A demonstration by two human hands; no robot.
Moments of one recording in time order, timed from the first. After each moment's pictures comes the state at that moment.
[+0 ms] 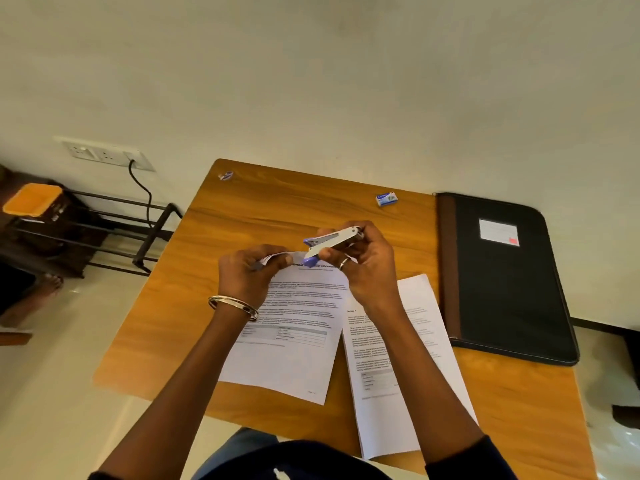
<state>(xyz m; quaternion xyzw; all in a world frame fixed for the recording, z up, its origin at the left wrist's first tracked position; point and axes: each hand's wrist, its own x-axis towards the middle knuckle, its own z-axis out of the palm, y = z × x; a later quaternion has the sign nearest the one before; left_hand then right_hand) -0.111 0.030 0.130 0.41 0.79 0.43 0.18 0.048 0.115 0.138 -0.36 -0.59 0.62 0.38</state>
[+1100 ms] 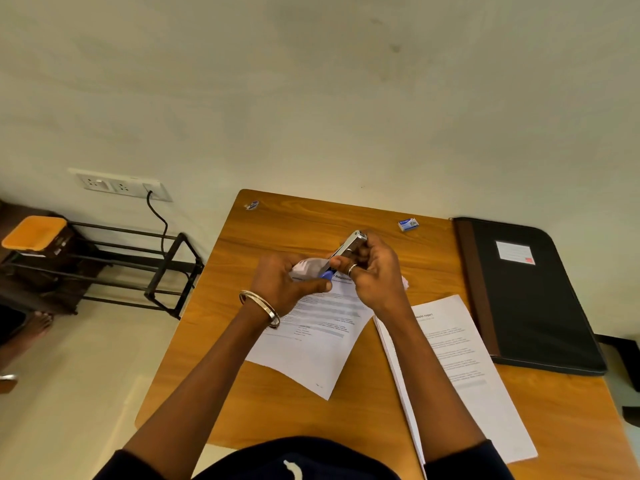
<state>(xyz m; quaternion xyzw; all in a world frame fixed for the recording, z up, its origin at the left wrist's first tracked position) -0.190 0.019 0.164 0.48 0.73 0.36 0.32 -0.045 0.093 0.153 -0.41 -0.66 0.52 0.36</state>
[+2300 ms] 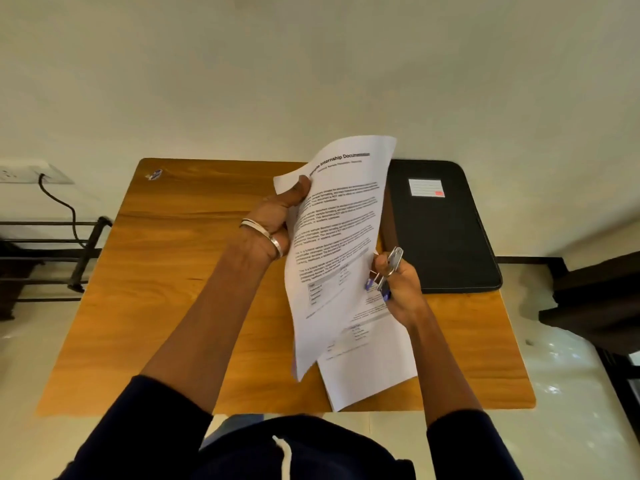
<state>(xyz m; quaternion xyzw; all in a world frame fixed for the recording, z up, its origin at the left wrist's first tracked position) -0.022 0.112 0.174 0.11 0.45 0.54 0.71 0.199 0.102 0.076 -0.50 -0.33 0.70 0.38</state>
